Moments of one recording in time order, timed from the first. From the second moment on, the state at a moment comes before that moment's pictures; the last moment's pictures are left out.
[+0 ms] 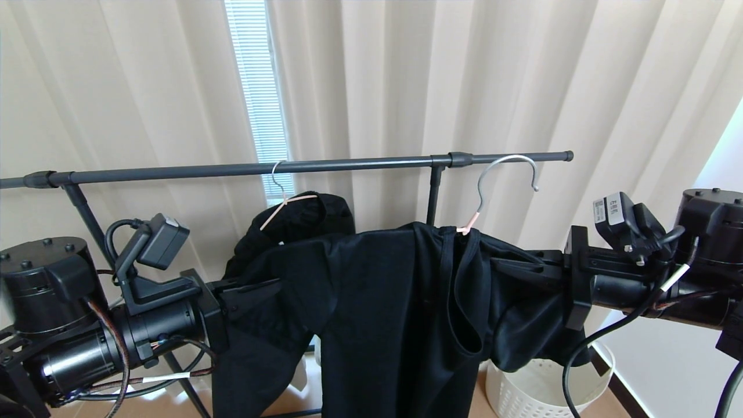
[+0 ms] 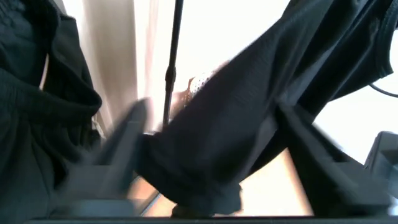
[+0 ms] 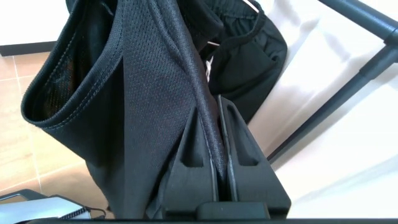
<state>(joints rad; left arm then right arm) -0.26 1.56 -0.33 -1.04 -0.57 -0.06 0.25 1.61 -0.57 -0.79 0.78 -0.36</state>
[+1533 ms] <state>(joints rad) -0.09 1.57 -0.31 -1.04 -0.59 0.04 0.07 1.63 -0.63 -0.79 0.88 -0.36</state>
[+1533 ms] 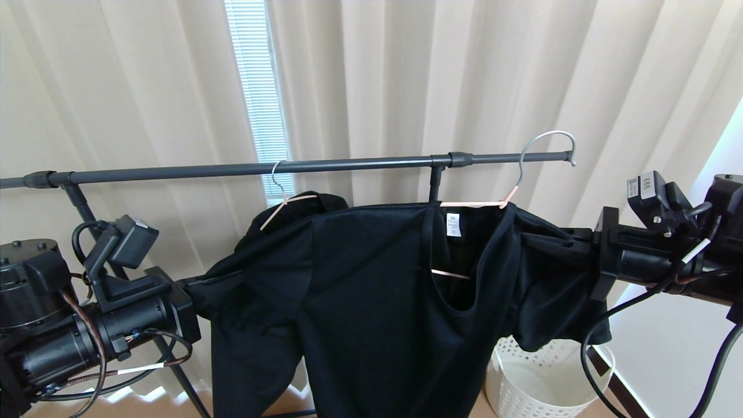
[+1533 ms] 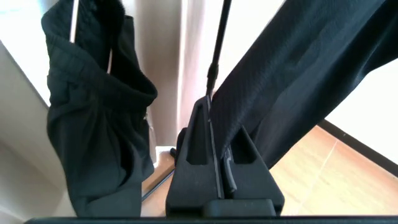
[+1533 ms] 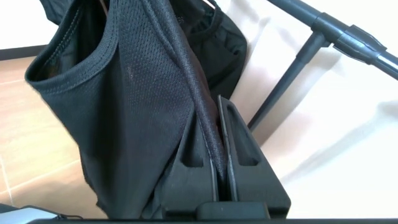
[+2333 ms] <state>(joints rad) -0.09 1.55 -0.28 -1.05 -0.69 0.07 0.07 1.64 -0.63 -0.79 0.88 -0.36</state>
